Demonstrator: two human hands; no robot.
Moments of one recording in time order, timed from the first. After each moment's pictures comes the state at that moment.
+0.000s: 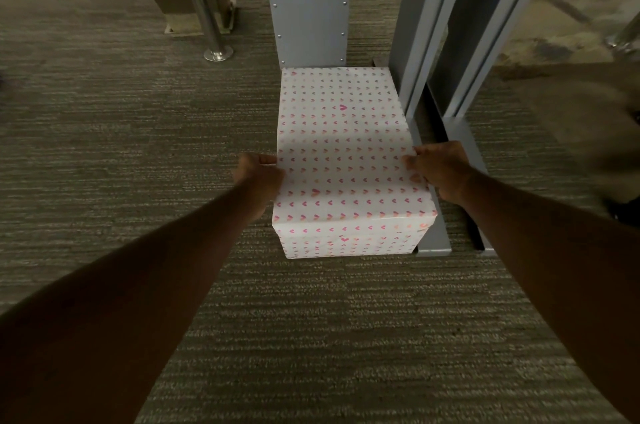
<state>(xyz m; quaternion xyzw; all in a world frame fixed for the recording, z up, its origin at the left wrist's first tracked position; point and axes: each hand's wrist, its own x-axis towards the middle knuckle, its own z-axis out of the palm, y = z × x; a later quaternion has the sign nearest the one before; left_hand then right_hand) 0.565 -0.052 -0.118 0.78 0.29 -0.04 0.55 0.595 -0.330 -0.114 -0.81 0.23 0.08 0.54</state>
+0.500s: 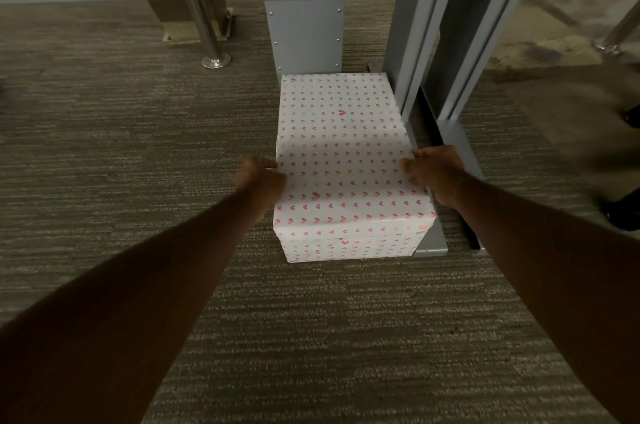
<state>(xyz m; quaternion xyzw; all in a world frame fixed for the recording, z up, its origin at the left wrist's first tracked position) 0.561 -0.055 -0.113 0.82 0.27 -0.05 0.50 0.583 -0.331 -0.110 -0.83 0.21 0.07 0.51</state>
